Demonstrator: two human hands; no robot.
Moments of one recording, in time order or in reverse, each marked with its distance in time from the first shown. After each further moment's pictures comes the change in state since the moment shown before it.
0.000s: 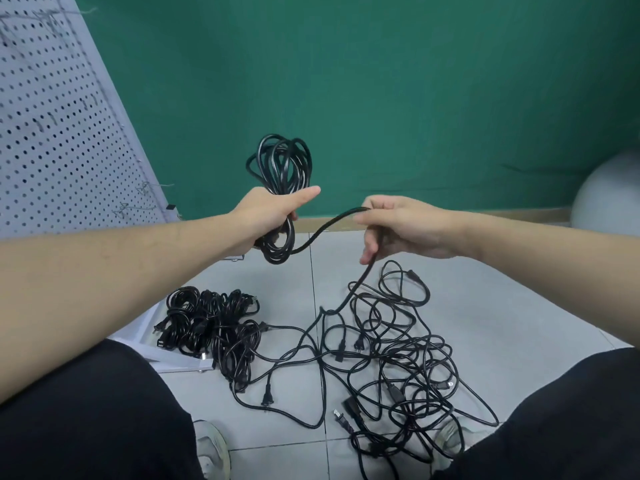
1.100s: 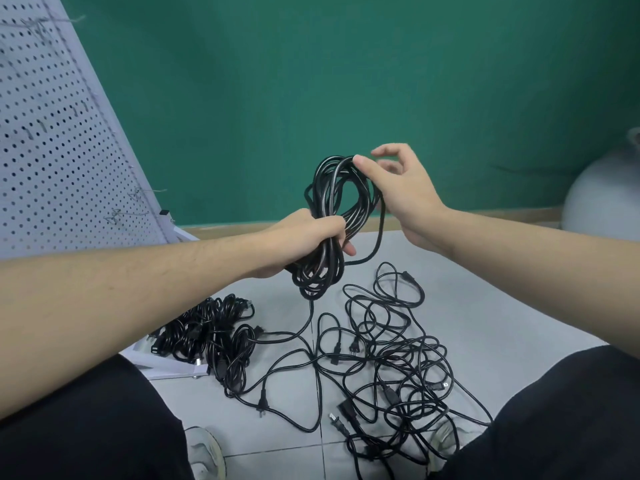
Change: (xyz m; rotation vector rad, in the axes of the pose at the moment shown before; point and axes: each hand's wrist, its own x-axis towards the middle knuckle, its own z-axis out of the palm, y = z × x) left_hand -0.041 0.020 0.038 0.001 -0.440 0.177; right_hand 0.016 -0.016 0.001 0.117 0.679 -0.272
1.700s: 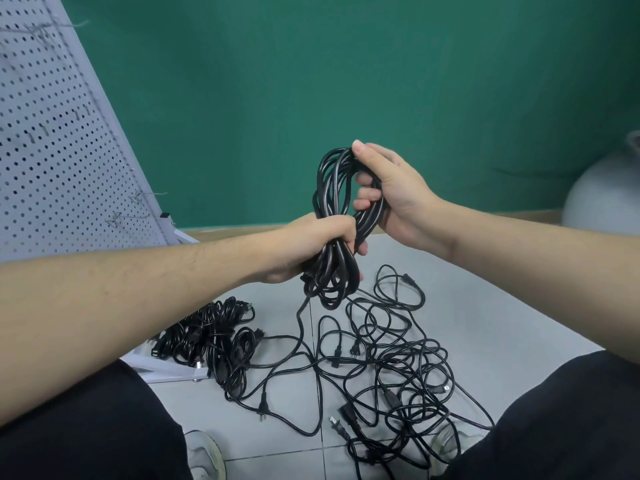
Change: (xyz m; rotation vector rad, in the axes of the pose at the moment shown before) left_hand -0.004 0.006 0.007 -0.219 -0.161 0.064; right_hand 0.003 -0.013 0.009 0.538 -0.232 0.190
